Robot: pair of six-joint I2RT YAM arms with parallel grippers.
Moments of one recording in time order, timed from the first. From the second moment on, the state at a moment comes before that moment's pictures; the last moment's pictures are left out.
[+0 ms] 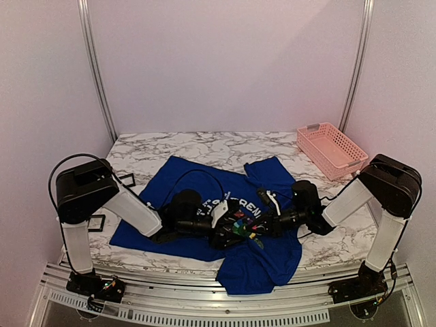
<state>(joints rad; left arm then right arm) -0.98 1.97 0.76 0.85 0.46 0.06 0.67 1.82 0.54 0.81 -0.88 0.31</state>
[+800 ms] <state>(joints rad) -0.92 1.95 0.78 0.70 0.63 0.08 0.67 1.82 0.54 0.77 -0.95 0.26</state>
